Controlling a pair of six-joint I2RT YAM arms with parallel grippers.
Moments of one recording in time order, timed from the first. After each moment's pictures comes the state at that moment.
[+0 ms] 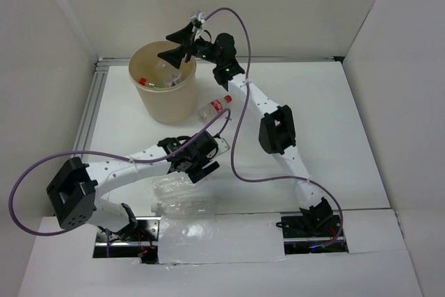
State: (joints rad) left arm -0.93 1.40 0.97 -0.69 -0.28 0.10; right arm 0.56 2.60 2.55 0.54 -0.74 0.38
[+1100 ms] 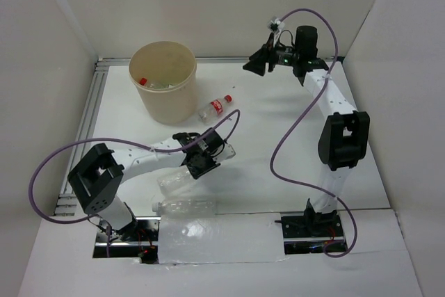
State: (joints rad) left arm -0.89 1.59 1.02 -0.70 -0.07 0.18; right arm 0.11 1.90 1.72 -0.06 -1.03 -0.03
